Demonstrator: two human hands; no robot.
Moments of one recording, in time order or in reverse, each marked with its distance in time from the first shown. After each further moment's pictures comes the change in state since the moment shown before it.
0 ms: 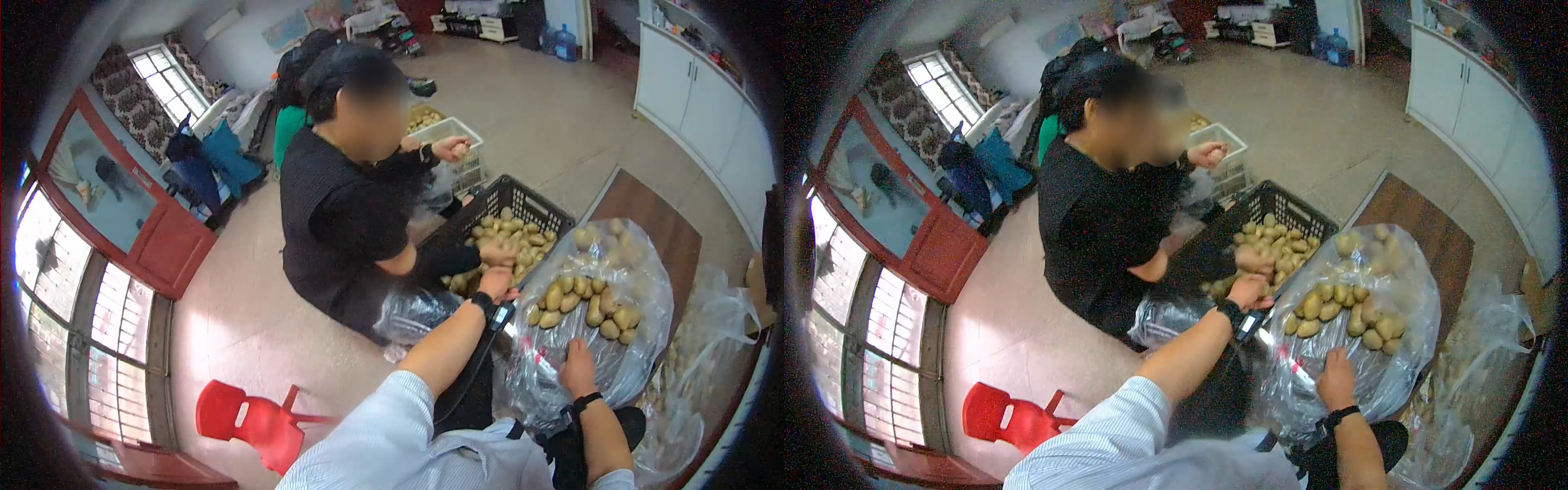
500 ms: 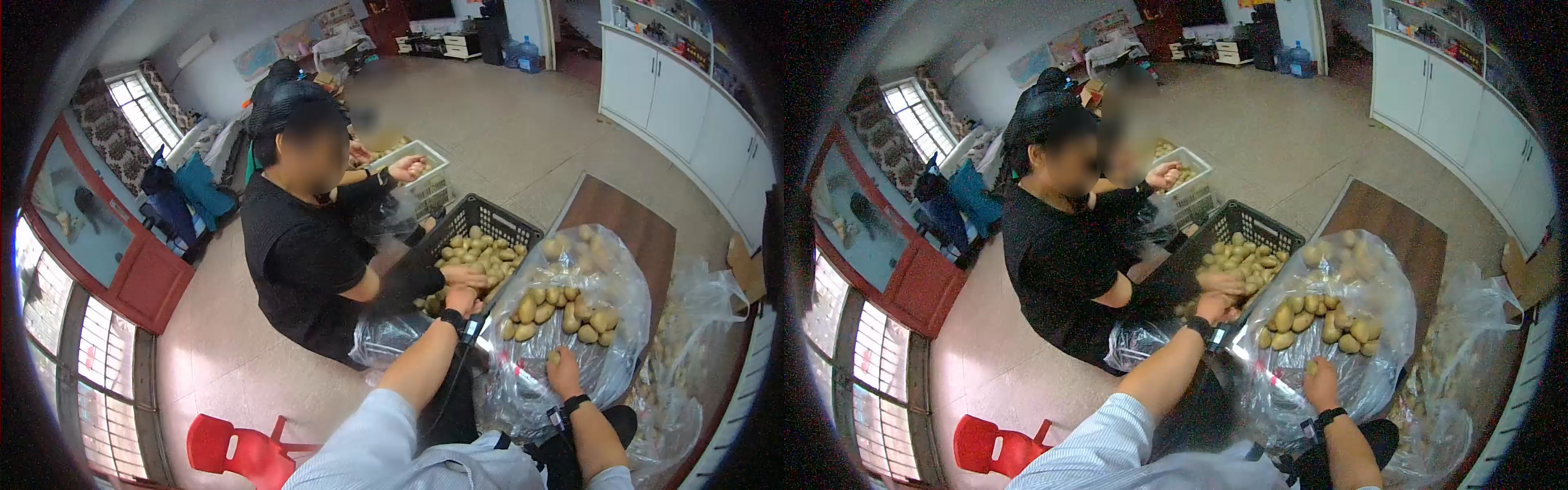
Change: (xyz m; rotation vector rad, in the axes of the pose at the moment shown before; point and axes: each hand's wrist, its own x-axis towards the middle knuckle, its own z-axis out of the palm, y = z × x) left_hand 0.065 -0.048 -0.050 1.666 -0.009 0.837; right_hand 0.003 0.029 0.023 0.360 0.114 0.254
